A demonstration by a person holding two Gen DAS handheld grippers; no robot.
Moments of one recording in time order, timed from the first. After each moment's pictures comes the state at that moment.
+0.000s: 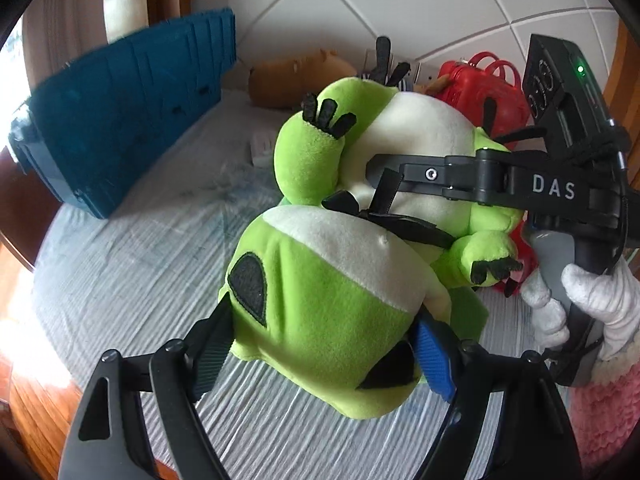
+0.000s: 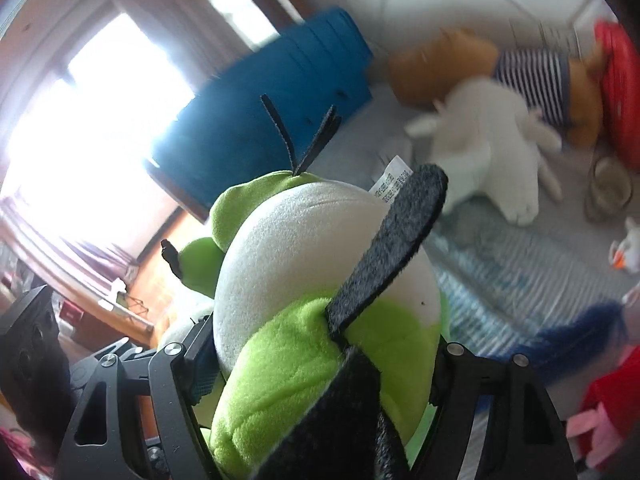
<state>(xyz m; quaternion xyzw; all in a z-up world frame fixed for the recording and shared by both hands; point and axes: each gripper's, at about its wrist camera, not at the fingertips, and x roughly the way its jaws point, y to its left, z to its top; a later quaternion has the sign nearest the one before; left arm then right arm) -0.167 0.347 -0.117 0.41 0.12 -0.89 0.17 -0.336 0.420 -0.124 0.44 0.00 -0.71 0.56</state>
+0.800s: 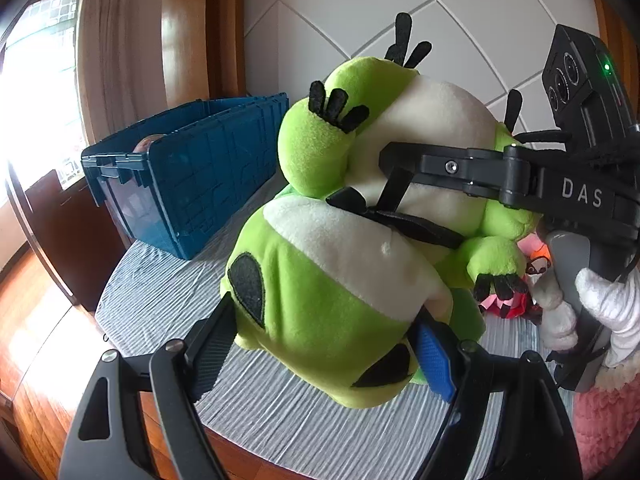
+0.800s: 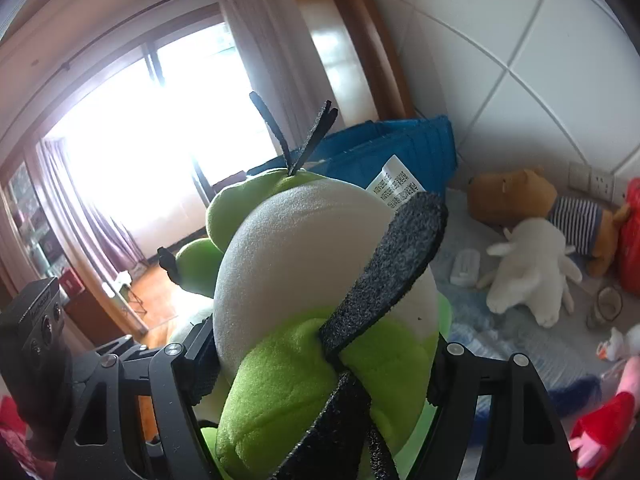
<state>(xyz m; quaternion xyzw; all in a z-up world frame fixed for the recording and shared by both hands) -0.031 0.327 -0.031 0.31 0.09 -0.92 0.22 -0.189 0.391 0.000 0.29 0.03 -0.74 0.61</state>
